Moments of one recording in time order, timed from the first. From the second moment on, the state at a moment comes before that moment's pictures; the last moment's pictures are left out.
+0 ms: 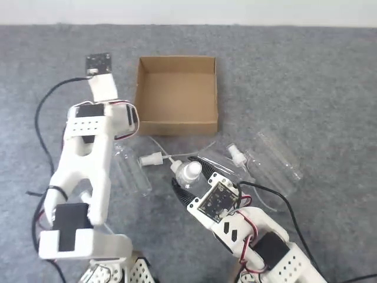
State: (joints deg) left arm -8.2 0.1 27.3 52.5 9.8; right arm -47.1 -103.0 95.2 33.6 15.2
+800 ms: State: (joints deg) left arm 1.4 4.2 19.9 54.0 11.2; right arm -47.1 -103.0 95.2 34.6 15.2
